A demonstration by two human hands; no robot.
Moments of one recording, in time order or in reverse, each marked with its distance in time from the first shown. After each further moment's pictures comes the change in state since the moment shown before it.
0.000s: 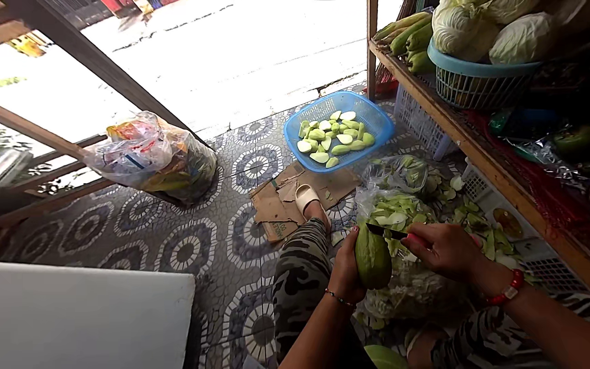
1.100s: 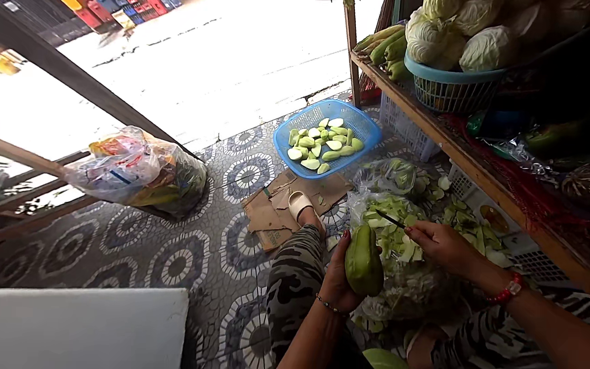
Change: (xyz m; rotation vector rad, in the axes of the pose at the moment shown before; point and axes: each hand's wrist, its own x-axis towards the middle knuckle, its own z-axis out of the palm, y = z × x) left_hand -0.005 0.002 -0.010 -0.213 -0.266 -0.098; right_hand -0.002 0.008 -0.019 0.267 -0.272 0.557
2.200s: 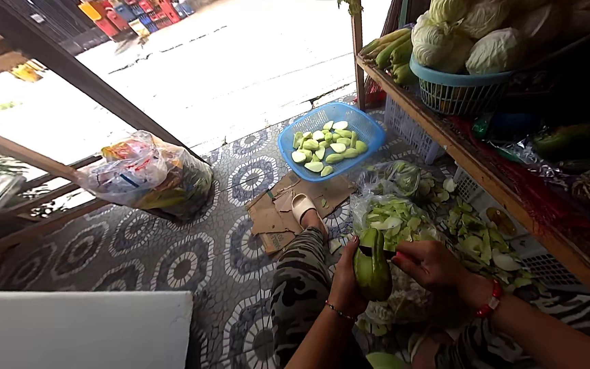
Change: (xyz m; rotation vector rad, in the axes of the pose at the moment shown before) left_hand 0.003 -0.013 0.012 0.195 0.142 0.107; right_hand -0.005 0.004 0.038 -0.080 0.218 -0.551
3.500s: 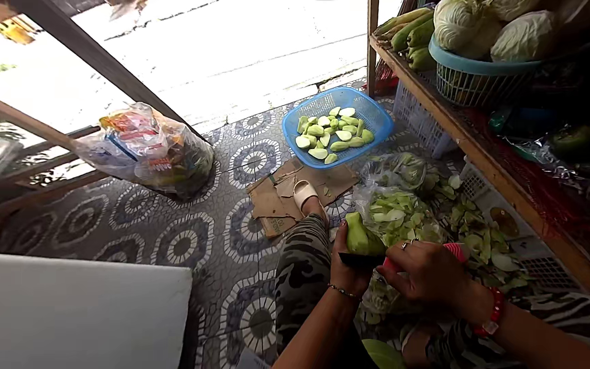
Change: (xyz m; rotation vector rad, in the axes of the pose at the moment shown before) left_hand 0.010 0.001 0.003 -0.342 0.160 0.133; right_hand 0.010 -0.037 0.010 -0.382 0.101 -0.235
